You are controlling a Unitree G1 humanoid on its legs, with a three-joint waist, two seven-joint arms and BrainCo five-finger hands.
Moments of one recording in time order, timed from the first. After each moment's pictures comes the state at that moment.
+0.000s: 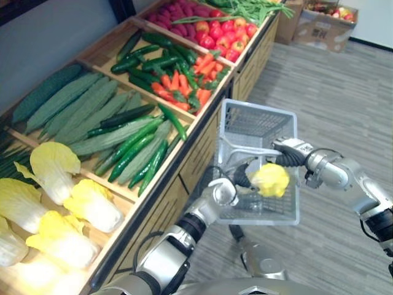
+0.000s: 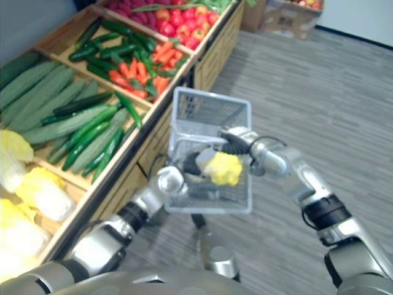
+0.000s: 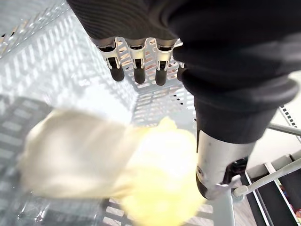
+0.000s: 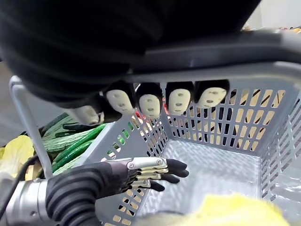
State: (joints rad) left arm -0.48 -0.04 -0.50 0.73 0.53 -0.03 0.01; right arm -0.37 -0.81 0.42 0.07 -0.38 -0.23 0.29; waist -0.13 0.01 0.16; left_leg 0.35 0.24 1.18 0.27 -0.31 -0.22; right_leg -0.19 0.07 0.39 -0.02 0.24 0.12
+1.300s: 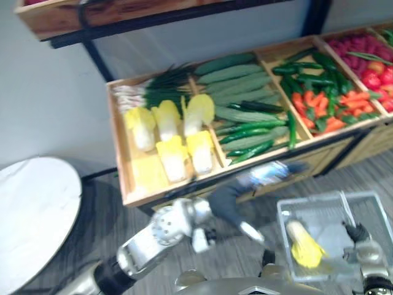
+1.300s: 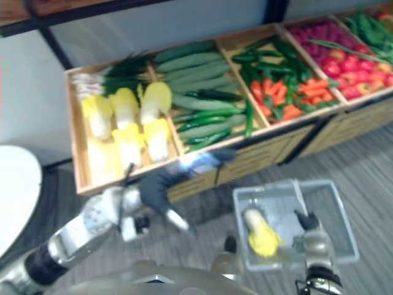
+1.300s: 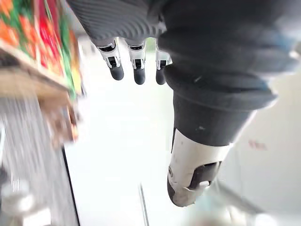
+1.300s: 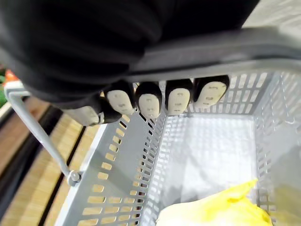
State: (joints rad) left arm 0.04 0.60 -0.49 -0.54 -0.47 -0.21 -0.21; right arm 0.04 -0.41 -0.46 0.99 -0.42 -0.05 0.00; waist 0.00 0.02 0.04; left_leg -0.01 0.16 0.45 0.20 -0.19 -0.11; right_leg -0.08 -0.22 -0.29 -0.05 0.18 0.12
